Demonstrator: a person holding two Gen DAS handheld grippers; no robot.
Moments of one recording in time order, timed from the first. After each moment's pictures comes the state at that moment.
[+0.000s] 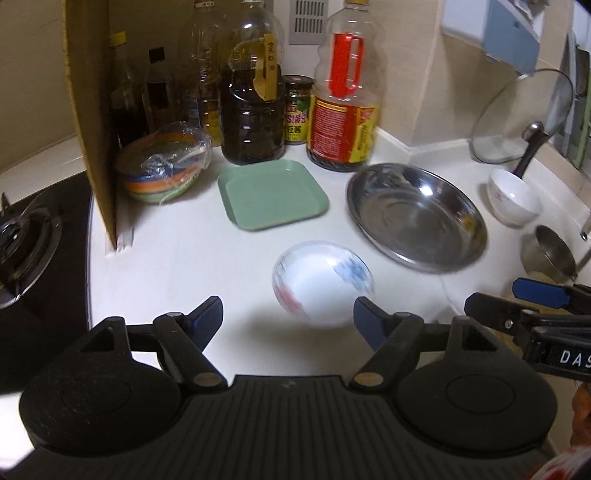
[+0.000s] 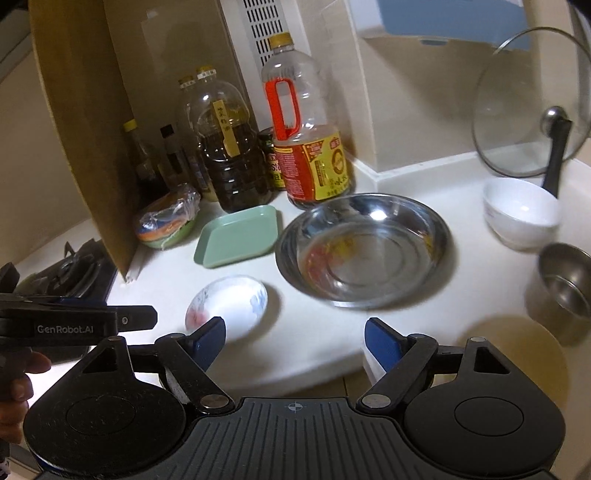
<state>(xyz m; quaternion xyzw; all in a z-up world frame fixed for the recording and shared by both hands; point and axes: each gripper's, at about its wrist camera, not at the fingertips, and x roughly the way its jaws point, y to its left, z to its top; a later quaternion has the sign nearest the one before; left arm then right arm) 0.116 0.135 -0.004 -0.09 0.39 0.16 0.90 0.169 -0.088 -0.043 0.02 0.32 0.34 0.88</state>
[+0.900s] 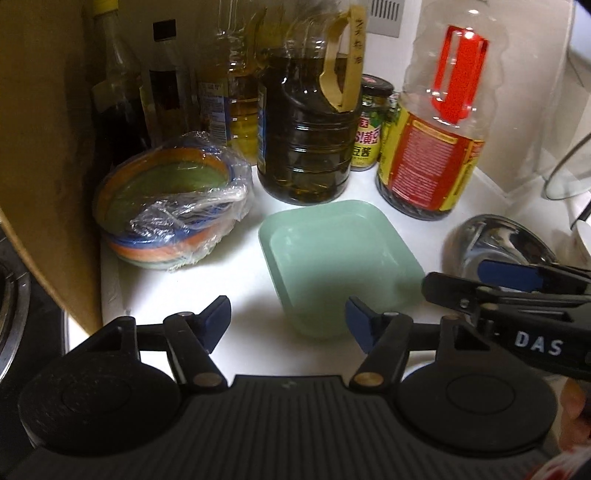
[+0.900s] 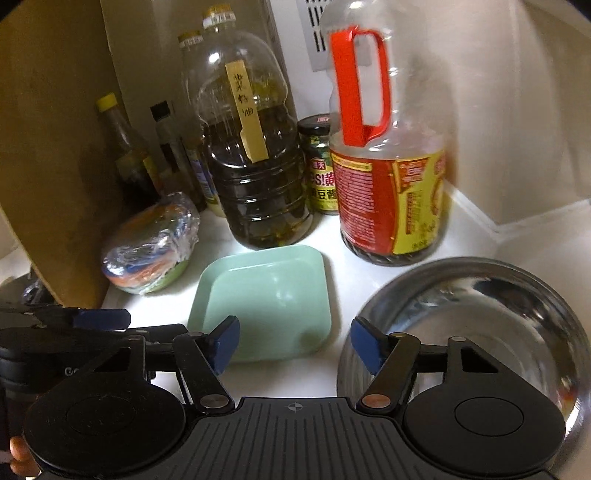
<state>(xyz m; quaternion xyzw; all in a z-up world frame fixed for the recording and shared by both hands) 0.229 0.249 -0.045 -0.11 0.40 0.18 0.89 0.293 0.078 -0.065 -0.02 0.34 0.37 0.87</state>
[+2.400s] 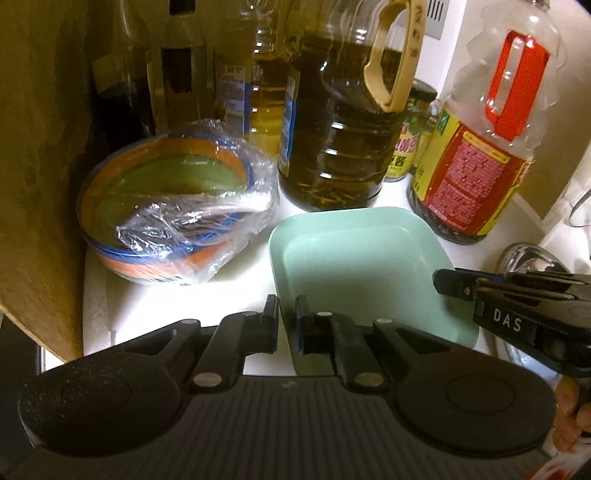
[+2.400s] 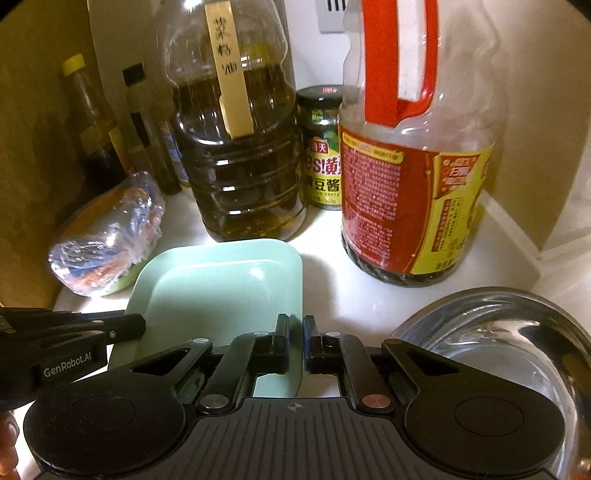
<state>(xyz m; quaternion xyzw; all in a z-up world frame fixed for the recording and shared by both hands) 0.251 0.276 -0.066 -0.14 0.38 0.19 0.90 0.338 0.122 -0.084 -0.06 0.35 0.35 0.86</state>
